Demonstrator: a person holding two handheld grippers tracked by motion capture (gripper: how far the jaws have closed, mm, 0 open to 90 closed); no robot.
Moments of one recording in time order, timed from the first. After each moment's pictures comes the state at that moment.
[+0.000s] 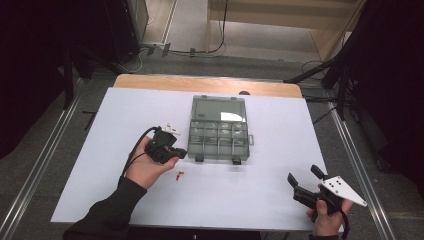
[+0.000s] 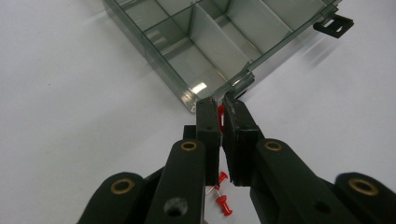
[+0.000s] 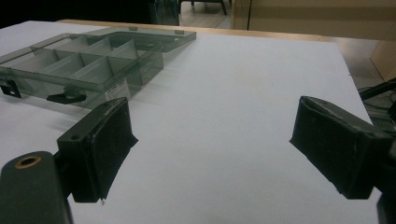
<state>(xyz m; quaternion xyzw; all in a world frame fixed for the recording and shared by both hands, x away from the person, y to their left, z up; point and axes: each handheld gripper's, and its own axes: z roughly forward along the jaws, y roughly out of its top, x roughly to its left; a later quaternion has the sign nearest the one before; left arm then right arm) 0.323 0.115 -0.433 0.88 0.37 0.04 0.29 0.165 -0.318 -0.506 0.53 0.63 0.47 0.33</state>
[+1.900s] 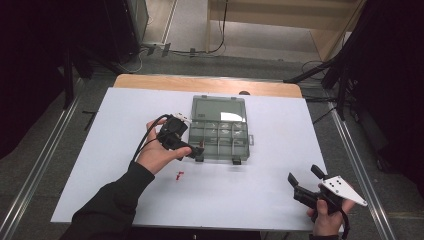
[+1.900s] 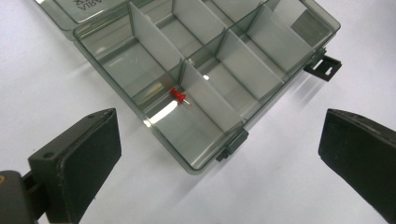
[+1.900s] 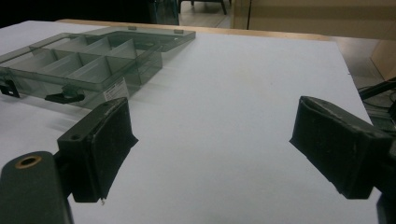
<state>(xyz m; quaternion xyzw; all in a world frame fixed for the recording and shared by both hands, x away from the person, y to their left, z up) 0.352 0.092 -0.428 0.88 0.35 0.03 0.31 0.166 -0.319 -0.507 0.53 0.63 0.47 0.32</state>
